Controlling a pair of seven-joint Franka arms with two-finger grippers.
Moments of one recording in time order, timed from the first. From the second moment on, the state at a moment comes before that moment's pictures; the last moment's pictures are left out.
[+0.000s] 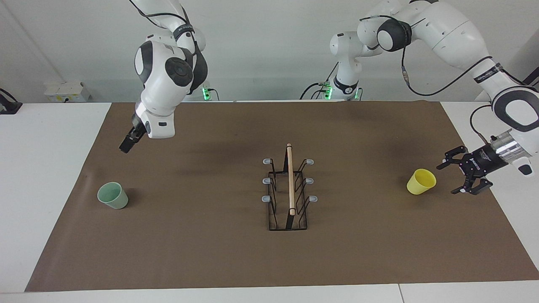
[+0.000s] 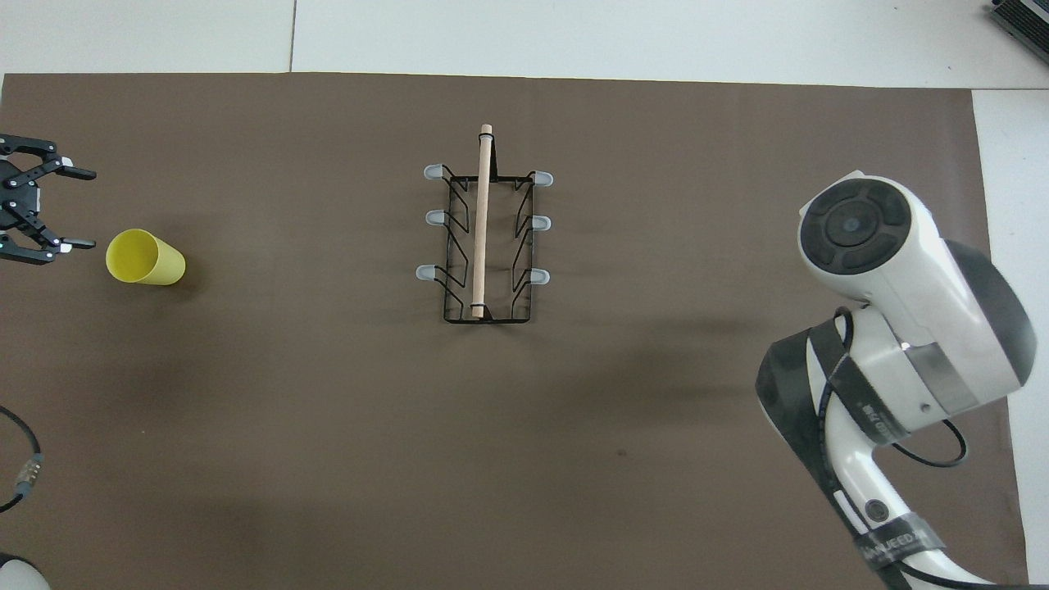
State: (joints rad) left arm -0.02 0.59 0.50 -1.37 -0.78 1.64 -0.99; right arm 0.26 0.06 -0.04 -1.92 -0.72 1.75 -0.87
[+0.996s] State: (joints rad) left arm 0.03 0.56 0.50 -1.70 -0.94 1.78 -0.85; right arm 0.23 0.26 -0.05 -2.05 -1.04 1.98 -0.79
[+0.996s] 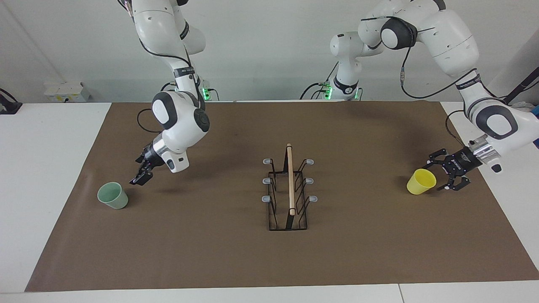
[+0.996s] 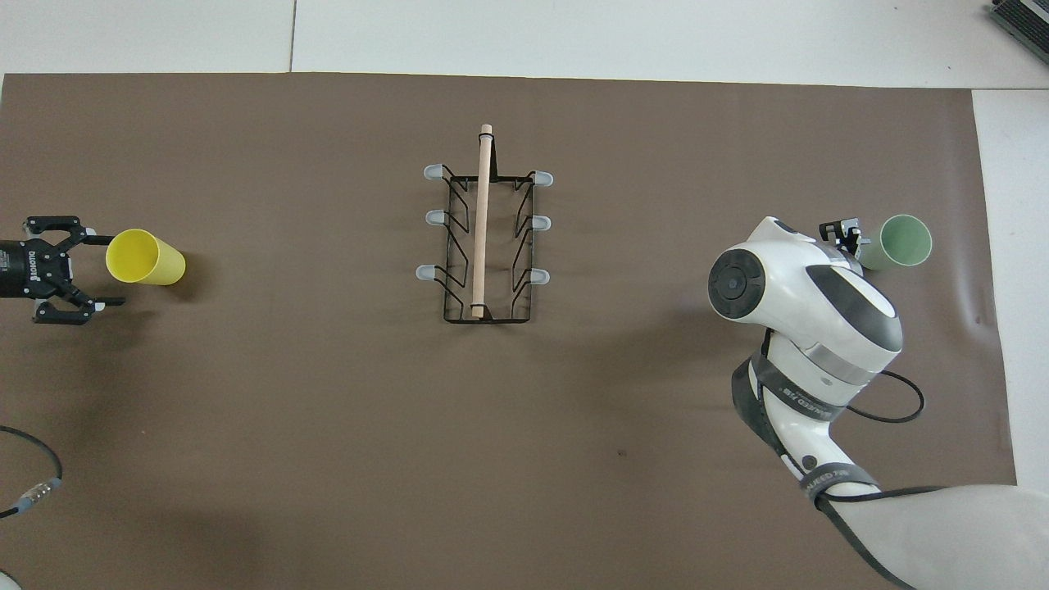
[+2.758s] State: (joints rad) left arm -0.01 0.55 0.49 -1.88 -1.32 1.82 -0.67; right arm 0.13 0.41 -0.05 -2.05 -1.44 2.17 -0.59
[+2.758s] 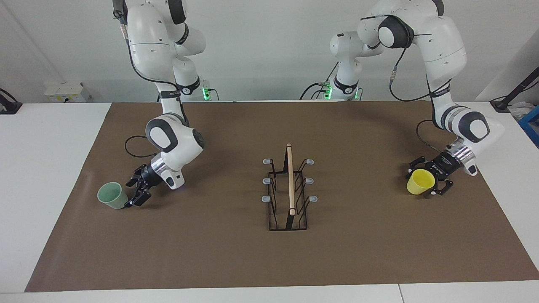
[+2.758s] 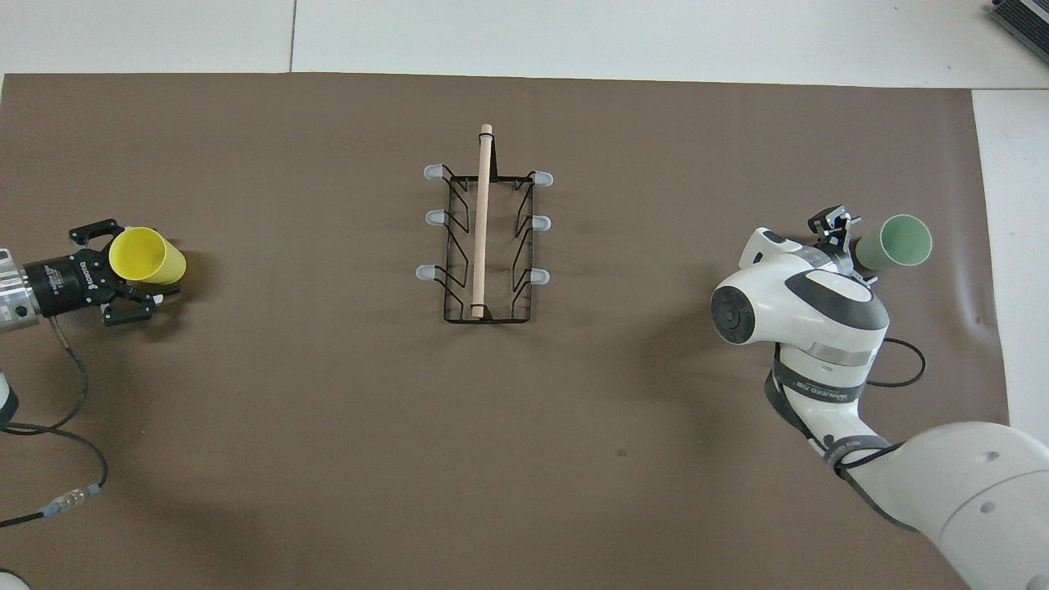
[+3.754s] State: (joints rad) left arm -0.03 0.50 0.49 -1.78 -1.29 1.85 -0.64; right arm 0.08 0.41 -0.05 -2.08 -1.55 2.19 -0.53
